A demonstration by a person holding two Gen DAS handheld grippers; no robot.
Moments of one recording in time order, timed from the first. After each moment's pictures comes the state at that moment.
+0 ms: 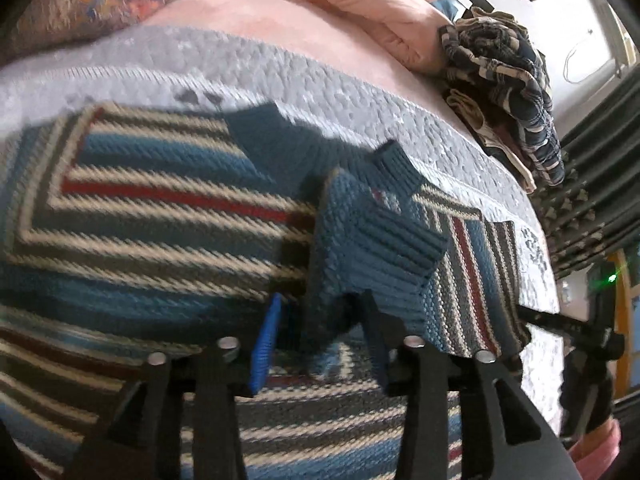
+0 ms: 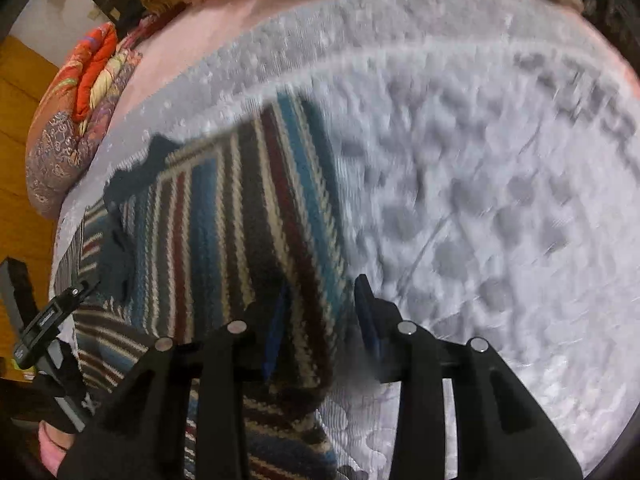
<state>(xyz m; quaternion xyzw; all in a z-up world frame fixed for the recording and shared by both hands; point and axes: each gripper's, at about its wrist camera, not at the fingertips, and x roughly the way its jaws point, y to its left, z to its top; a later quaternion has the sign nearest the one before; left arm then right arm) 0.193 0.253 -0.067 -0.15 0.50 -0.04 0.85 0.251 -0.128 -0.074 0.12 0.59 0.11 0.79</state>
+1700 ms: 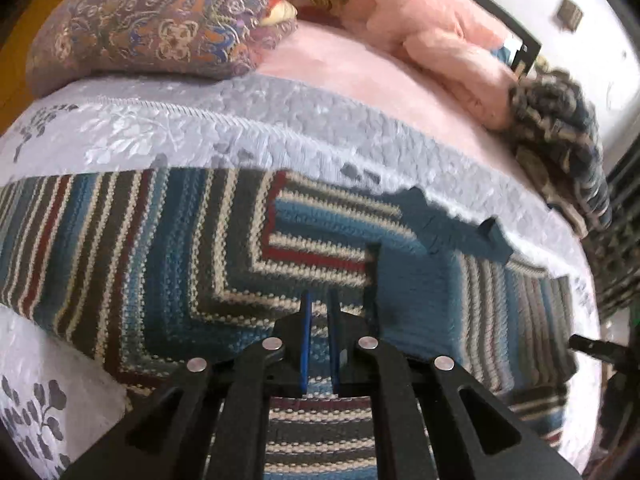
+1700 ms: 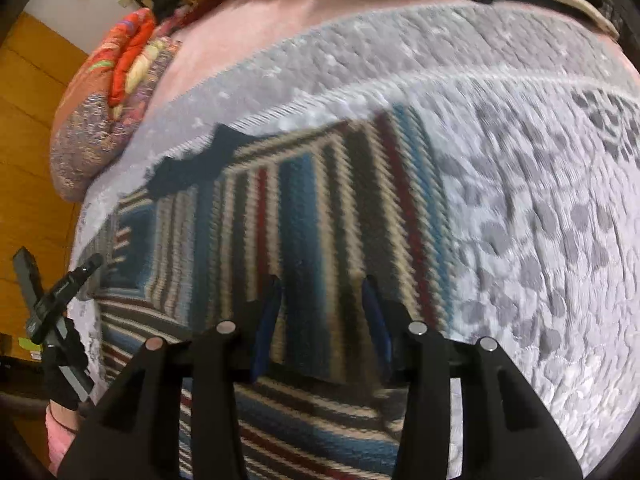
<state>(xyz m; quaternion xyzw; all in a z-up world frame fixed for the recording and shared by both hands) 0.172 0.346 -0.037 -0.16 0.46 0.04 0.87 0.254 -0.073 -0.059 0.12 0.59 0.17 0.78</state>
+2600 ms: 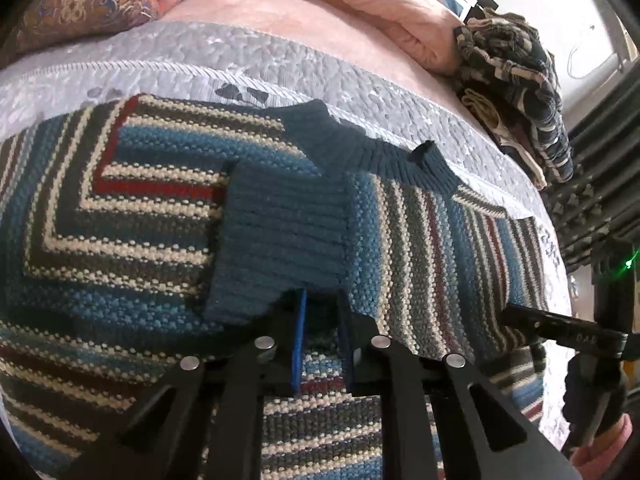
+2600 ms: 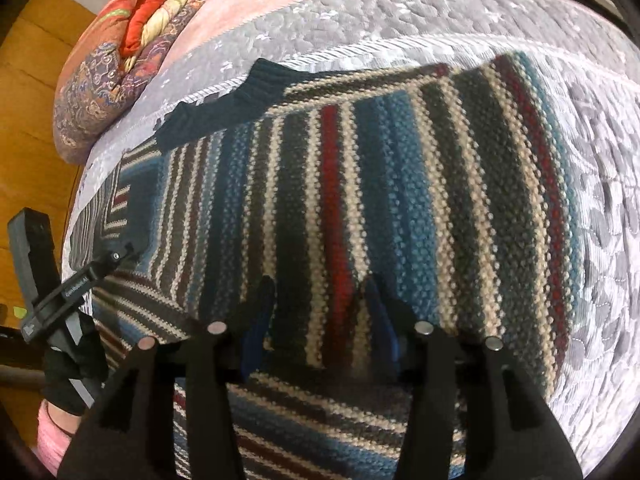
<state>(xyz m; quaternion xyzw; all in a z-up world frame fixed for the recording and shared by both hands) 0.193 0.286 -0.092 -0.17 0.51 -0.06 0.84 0.247 -0.011 -0.097 0.08 0.62 0.21 0.76</state>
